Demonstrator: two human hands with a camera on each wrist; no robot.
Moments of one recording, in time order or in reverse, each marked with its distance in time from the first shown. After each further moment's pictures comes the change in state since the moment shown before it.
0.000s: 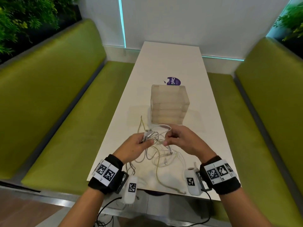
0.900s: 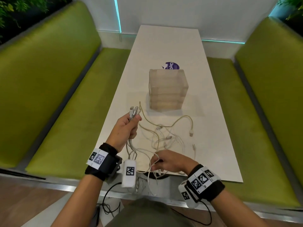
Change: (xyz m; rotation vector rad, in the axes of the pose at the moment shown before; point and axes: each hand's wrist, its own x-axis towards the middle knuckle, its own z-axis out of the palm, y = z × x) left_hand -0.010 -0.021 -0.002 -0.559 0.265 -0.033; right_hand -0.040 0.051 0.083 -0.354 -0.444 0.172
